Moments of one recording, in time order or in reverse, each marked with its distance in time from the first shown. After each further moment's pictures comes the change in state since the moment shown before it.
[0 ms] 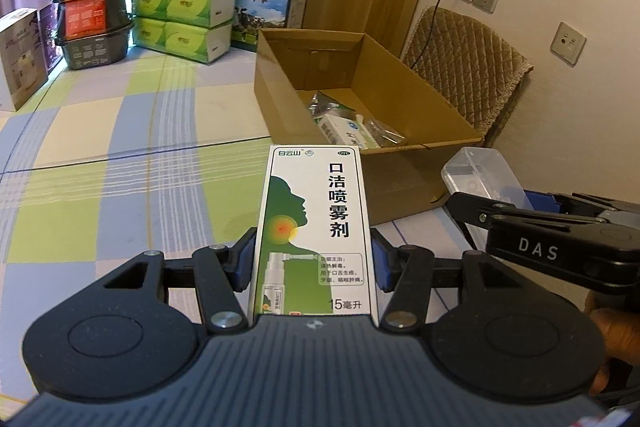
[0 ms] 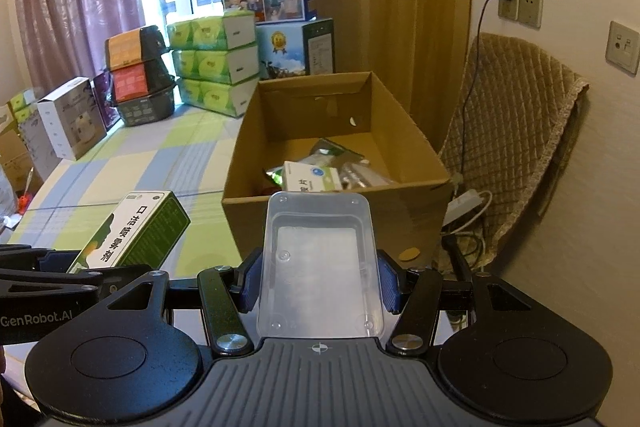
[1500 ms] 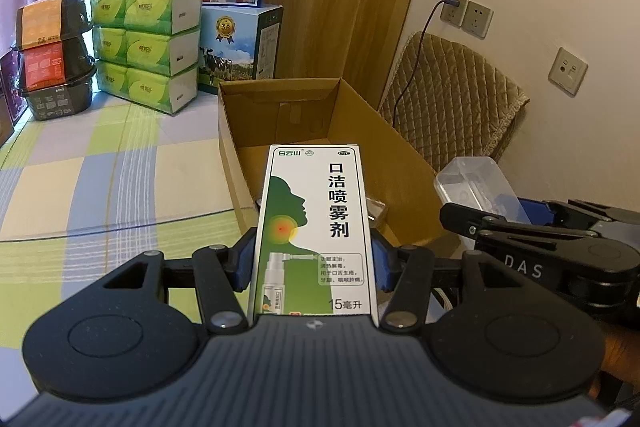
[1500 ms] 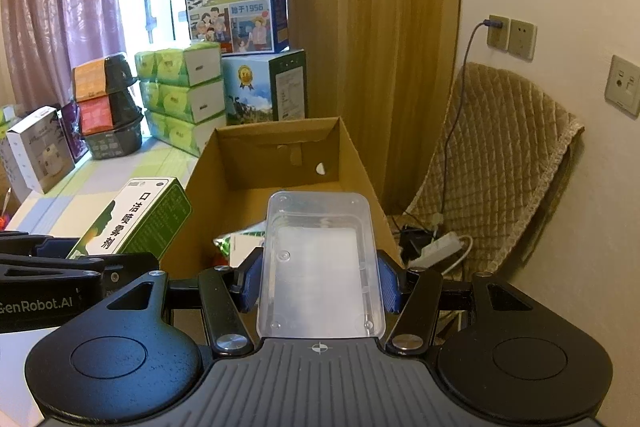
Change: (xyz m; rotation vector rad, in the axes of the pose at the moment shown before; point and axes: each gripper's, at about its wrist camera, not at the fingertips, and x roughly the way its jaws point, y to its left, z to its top) left arm 0.052 -0.030 0.083 0.026 -0.055 -0.024; right arm 0.042 -0.046 0.070 -0.020 -0.052 -0.036
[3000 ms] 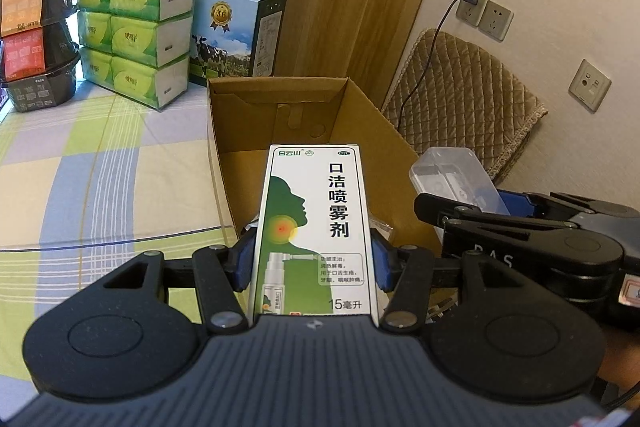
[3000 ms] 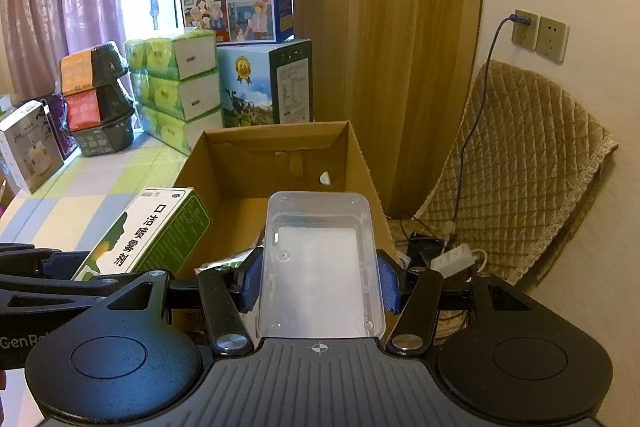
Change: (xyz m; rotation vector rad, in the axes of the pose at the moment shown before) left arm 0.058 0.006 0.030 -0.047 0.038 -0.009; right arm 0.065 -0.009 0.032 -0.027 0.041 0.018
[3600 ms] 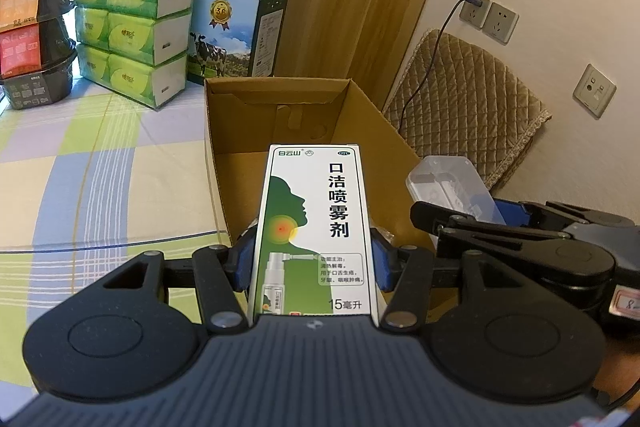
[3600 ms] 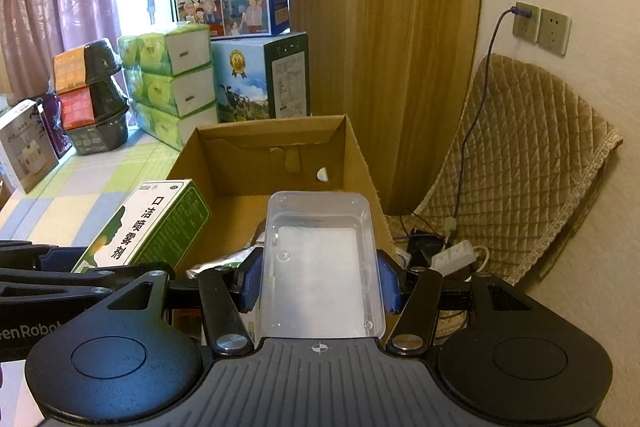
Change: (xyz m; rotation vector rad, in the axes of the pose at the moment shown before) left arm 0.013 -0.001 0.006 -0.013 0.002 -0.001; right arm 0.015 -0.006 0.002 0.009 0.014 -0.001
